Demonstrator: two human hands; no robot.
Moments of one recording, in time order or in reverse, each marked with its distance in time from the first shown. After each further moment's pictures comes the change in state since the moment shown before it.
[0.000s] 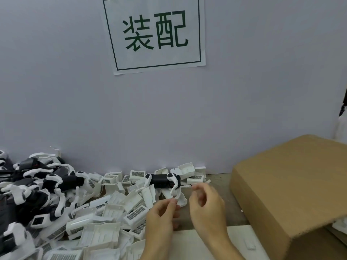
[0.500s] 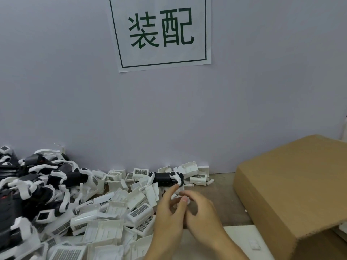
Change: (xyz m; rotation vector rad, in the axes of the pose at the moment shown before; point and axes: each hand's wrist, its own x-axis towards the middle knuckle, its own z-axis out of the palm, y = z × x) left_hand -0.012 0.012 0.005 0.054 -0.142 0.098; right_hand -0.001 0.012 0.009 0.057 -0.415 0.025
